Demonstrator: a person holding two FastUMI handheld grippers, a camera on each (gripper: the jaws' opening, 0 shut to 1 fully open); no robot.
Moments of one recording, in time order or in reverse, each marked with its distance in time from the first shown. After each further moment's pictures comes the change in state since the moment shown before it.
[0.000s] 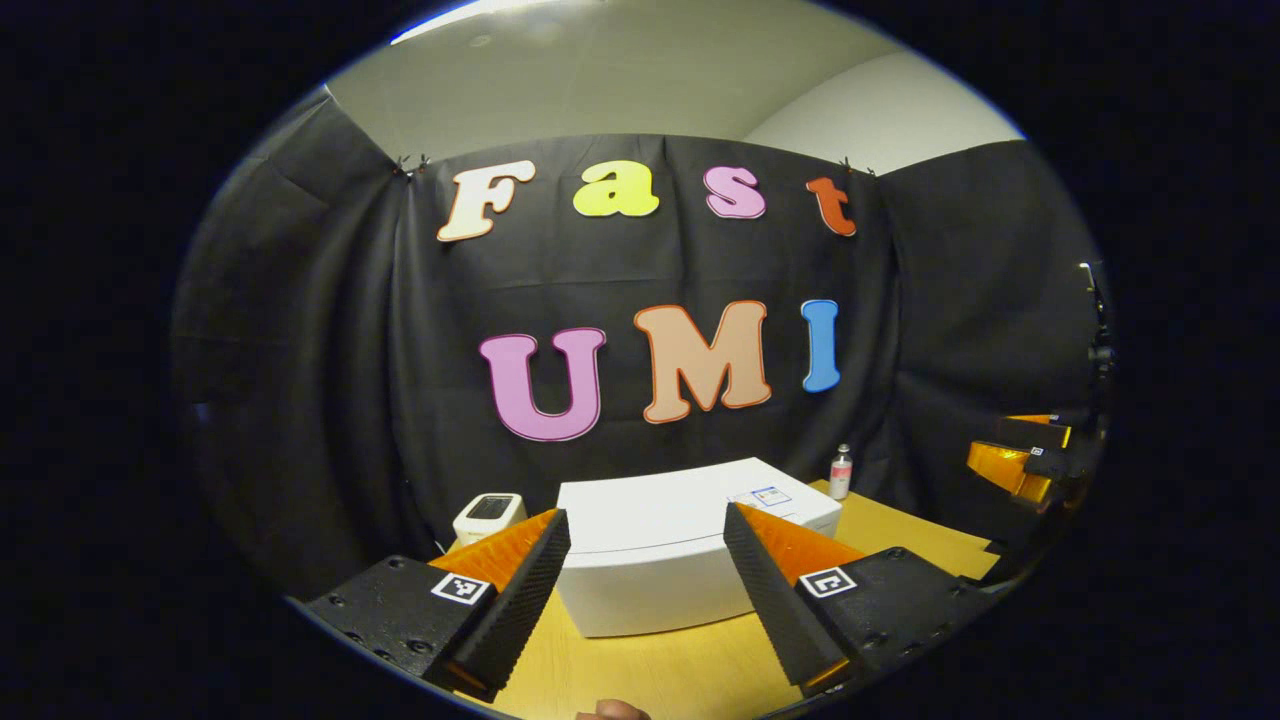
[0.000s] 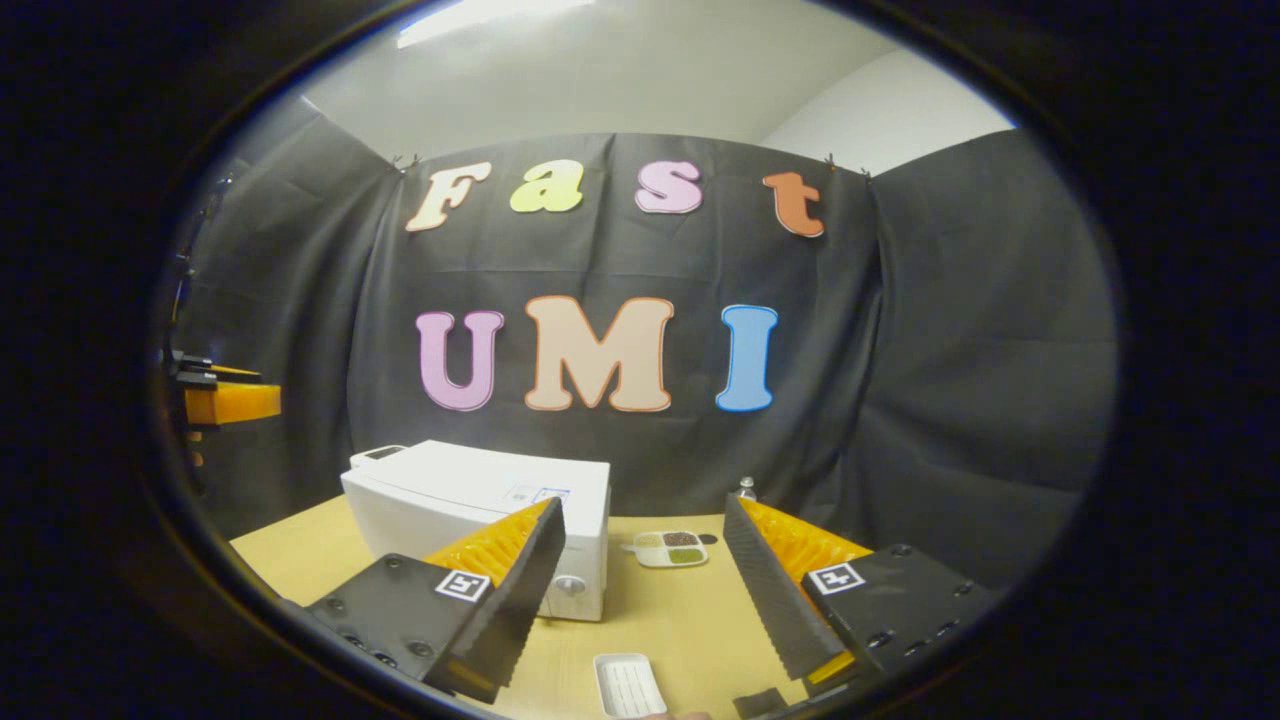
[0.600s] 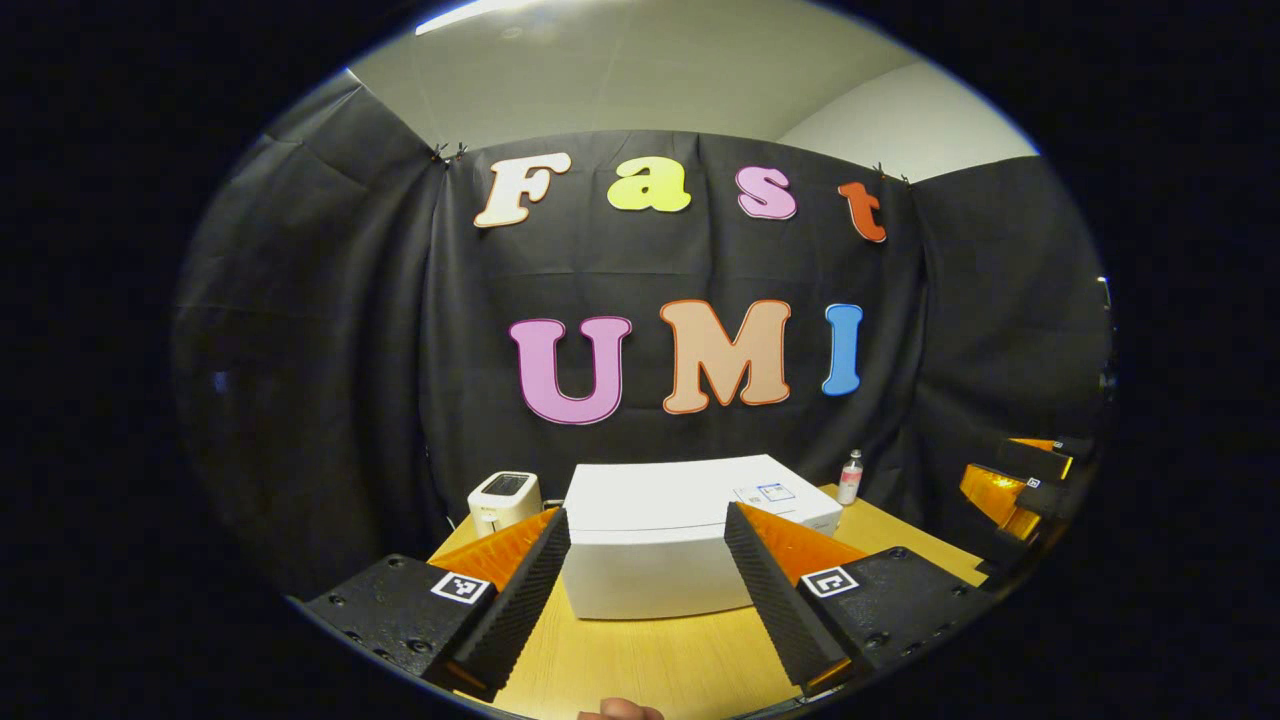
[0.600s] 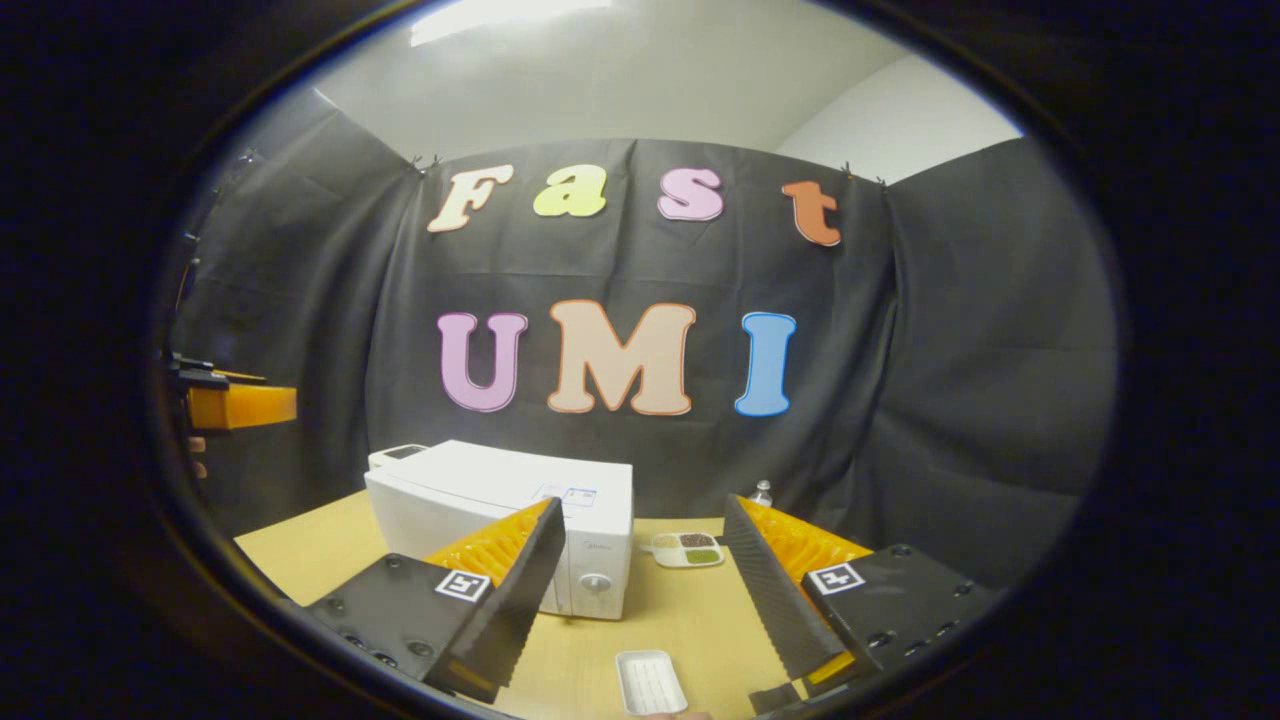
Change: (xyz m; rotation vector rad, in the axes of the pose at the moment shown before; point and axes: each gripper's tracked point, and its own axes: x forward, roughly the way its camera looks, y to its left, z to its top) left arm -0.024 -0.012 -0.008 -0.065 0.036 0.032; right arm -0.016 0.026 0.000 -0.008 -0.016 0.026
